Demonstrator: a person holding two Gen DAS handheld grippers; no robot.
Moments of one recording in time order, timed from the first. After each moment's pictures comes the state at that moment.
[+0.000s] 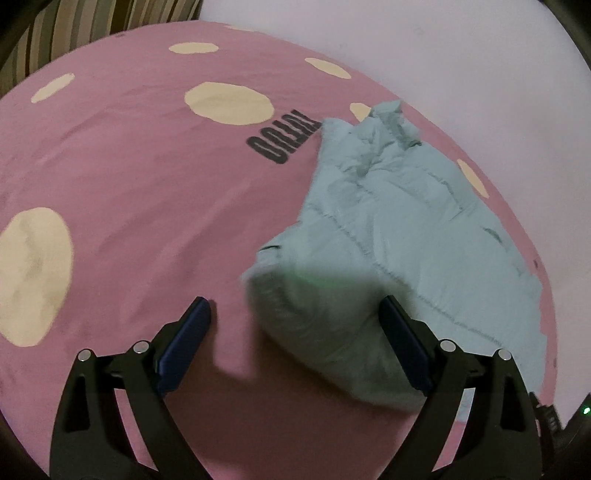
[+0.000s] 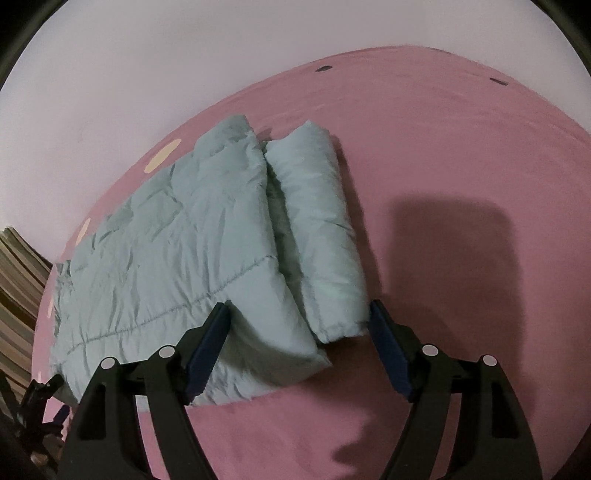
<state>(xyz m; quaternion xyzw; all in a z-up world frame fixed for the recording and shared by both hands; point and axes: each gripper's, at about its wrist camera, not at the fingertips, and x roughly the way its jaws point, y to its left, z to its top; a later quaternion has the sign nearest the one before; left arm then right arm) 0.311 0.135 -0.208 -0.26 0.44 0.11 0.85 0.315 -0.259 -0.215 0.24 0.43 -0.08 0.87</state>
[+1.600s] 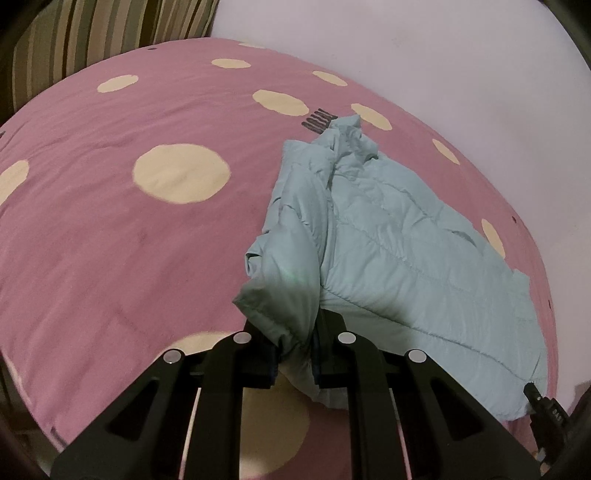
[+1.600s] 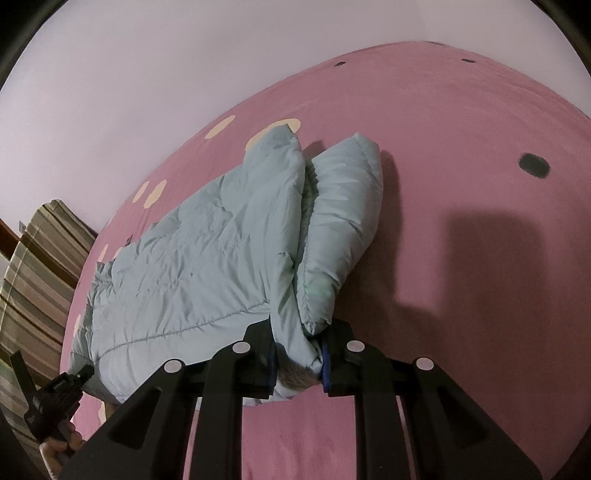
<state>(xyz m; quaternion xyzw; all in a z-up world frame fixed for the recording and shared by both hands) 0.123 0.143 -0.167 -0.22 0.44 0.10 0.87 0.151 -0.229 -0.188 0.26 0.42 -0.01 0.87</state>
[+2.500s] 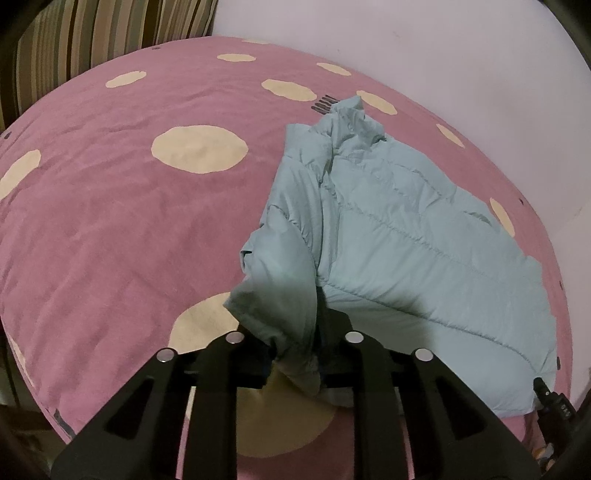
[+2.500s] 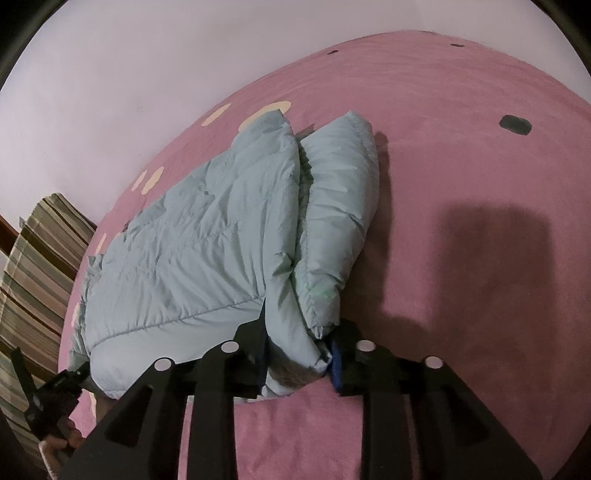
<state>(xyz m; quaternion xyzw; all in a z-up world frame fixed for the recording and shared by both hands) 0.107 0.137 -0.182 -0.20 0.45 0.11 0.87 0.129 -0.230 -0.212 0.26 0.43 -0.01 0.86</state>
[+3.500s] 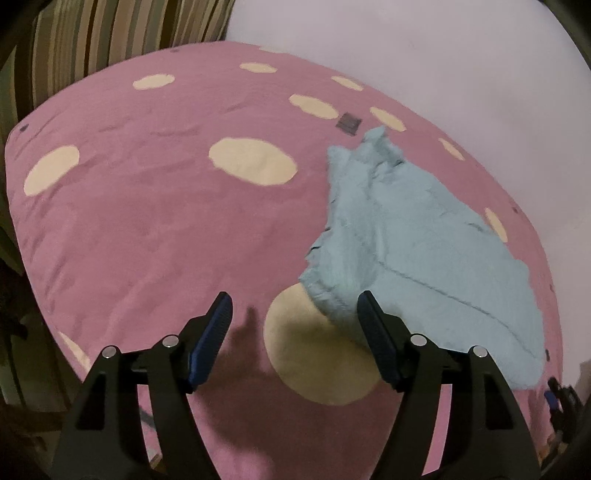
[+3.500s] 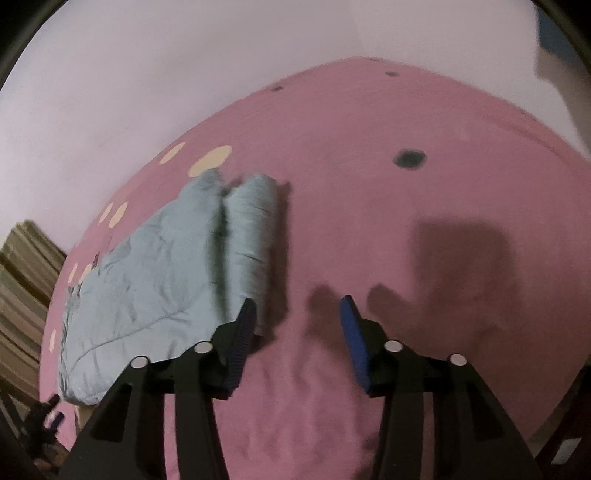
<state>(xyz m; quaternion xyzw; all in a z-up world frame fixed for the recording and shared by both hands) 0.054 0.184 -0.145 -0.21 0.43 0.10 0.87 0.079 -0.276 -0.170 0.24 0.40 -0.10 0.88</state>
